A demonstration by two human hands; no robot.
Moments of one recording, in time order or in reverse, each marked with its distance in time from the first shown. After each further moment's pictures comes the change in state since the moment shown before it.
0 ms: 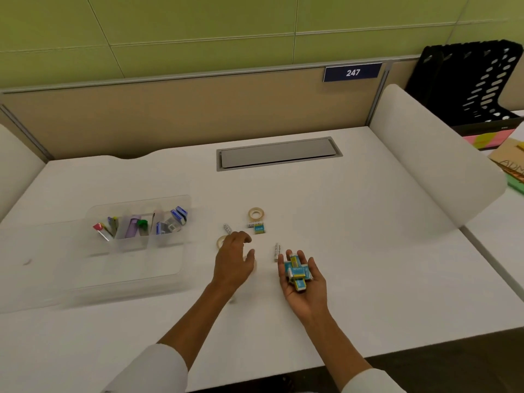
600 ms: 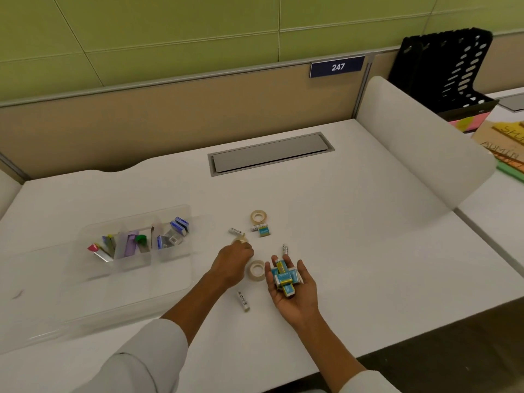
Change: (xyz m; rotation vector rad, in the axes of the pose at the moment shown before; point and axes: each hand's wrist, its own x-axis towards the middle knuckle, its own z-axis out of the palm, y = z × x) left_hand 0.041 -0.051 -0.012 0.548 -0.562 0.317; right_hand 0.009 0.057 0.008 0.022 0.029 0.021
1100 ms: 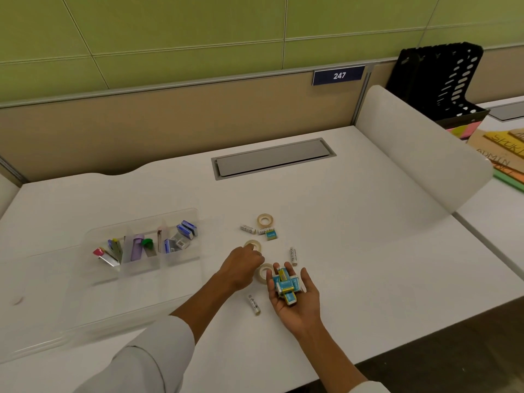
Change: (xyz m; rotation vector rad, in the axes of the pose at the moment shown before) left_hand -0.004 -0.005 -0.009 0.126 0.019 0.186; right_hand -0.002 0.028 0.001 0.004 0.012 -0.030
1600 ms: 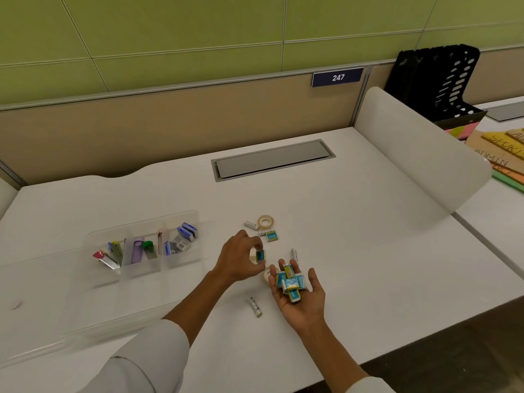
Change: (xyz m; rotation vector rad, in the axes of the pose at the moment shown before) left_hand -0.003 -0.011 -0.018 -0.479 0.322 -0.207; right_hand 0.002 -0.004 0.003 0.043 -0.041 -0.057
